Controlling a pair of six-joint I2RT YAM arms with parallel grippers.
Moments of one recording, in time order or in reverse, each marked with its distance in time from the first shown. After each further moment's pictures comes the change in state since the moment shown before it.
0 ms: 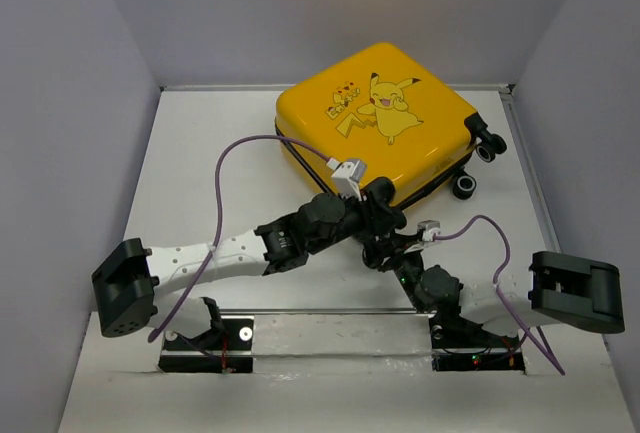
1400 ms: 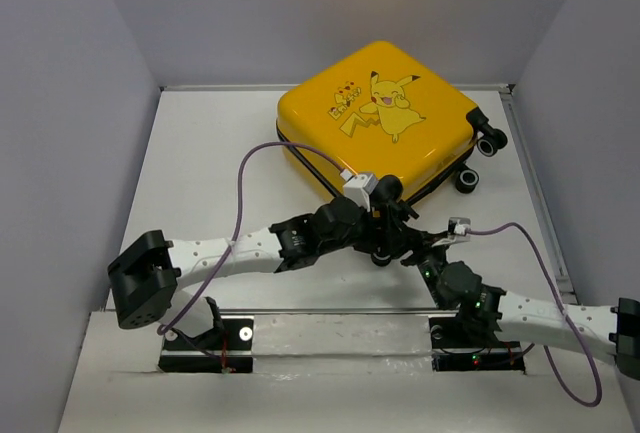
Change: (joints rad) left arm 0.001 0.103 0.040 -0.118 0.103 -0.024; right arm -0.109 -0.653 -0.023 -0.678 -0.053 0.156
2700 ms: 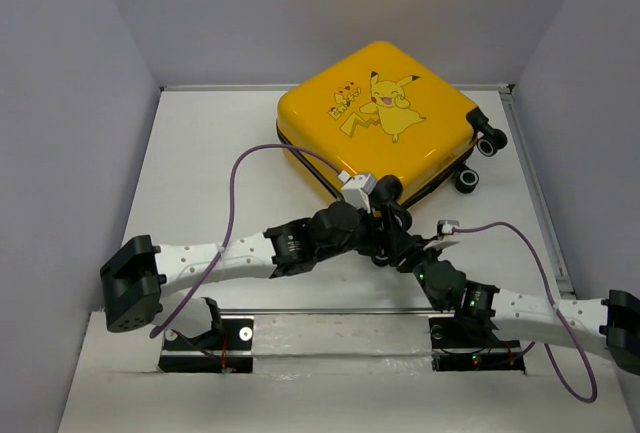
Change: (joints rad) left arm -0.057 -0.043 0.011 0.006 -0.052 -0.084; right arm -0.009 0.133 0.006 -0.149 0.013 0.164
